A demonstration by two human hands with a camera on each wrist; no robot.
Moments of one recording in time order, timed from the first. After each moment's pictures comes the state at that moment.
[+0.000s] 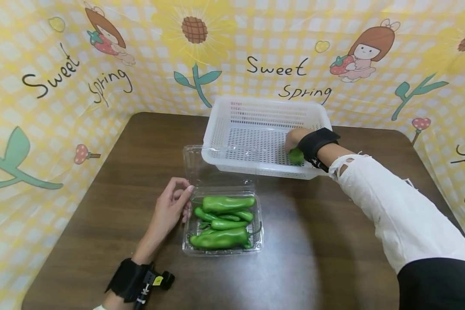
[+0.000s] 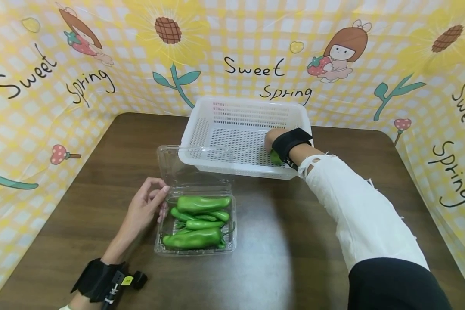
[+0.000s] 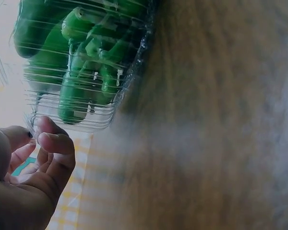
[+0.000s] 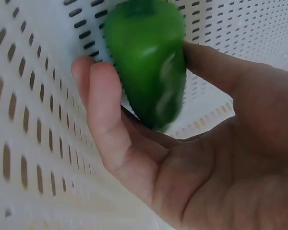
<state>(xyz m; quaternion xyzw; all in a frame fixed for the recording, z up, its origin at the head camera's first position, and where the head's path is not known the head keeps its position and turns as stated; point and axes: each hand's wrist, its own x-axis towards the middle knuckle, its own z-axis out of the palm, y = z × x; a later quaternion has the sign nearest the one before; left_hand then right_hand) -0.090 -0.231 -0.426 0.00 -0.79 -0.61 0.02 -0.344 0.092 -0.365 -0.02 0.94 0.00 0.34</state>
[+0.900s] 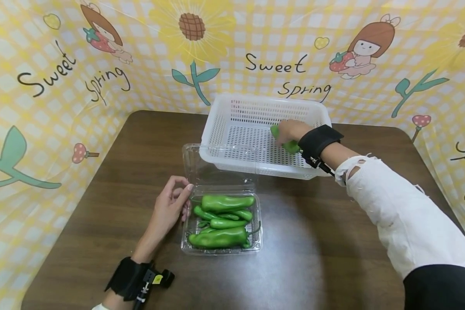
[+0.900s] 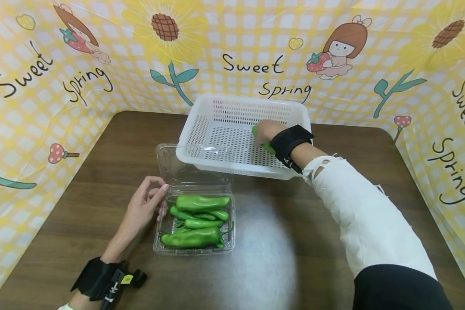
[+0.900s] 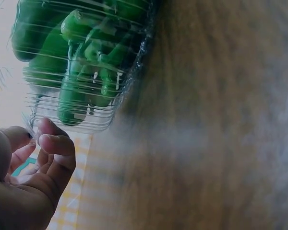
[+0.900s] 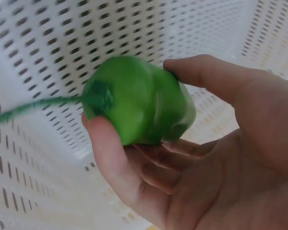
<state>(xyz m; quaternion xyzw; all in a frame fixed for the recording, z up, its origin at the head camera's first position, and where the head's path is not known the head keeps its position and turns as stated) -0.086 -0.223 -0.410 0.01 -0.79 -0.61 0.01 -0.319 0.075 -0.336 -0.12 0.96 -0.02 0.24</state>
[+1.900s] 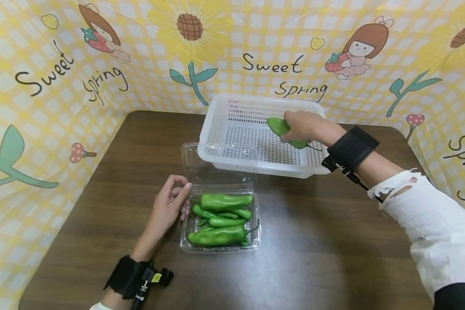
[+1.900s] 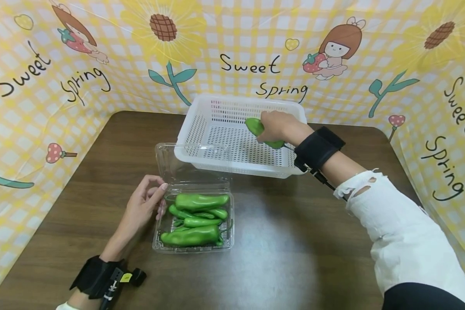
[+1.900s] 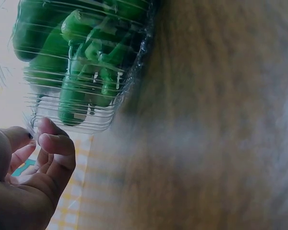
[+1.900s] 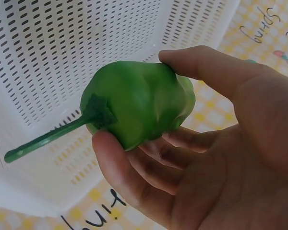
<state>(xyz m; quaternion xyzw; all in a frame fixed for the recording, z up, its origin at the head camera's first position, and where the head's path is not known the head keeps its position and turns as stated) -0.085 -0.221 -0.407 0.01 -0.79 -0.61 0.01 -0.280 0.104 -0.282 -0.22 0.96 -0.04 0.19</state>
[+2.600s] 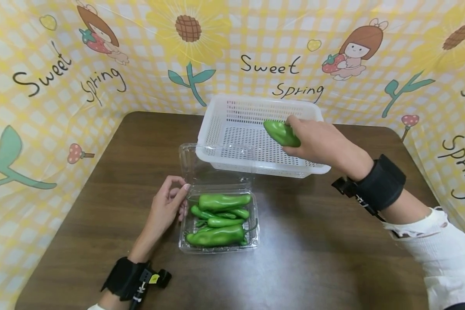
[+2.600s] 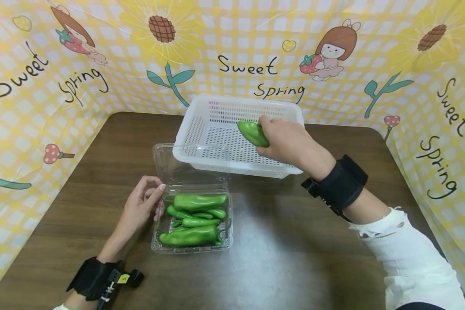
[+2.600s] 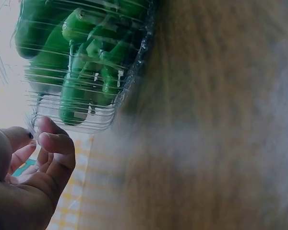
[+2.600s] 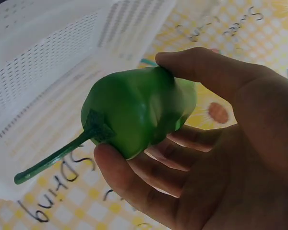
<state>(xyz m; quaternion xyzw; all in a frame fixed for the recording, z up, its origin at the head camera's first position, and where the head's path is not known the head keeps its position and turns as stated) -0.092 -0.233 -0.437 0.00 -0.80 -0.60 0.02 -0.208 0.120 -0.266 -0.29 0.95 -0.05 0.03</state>
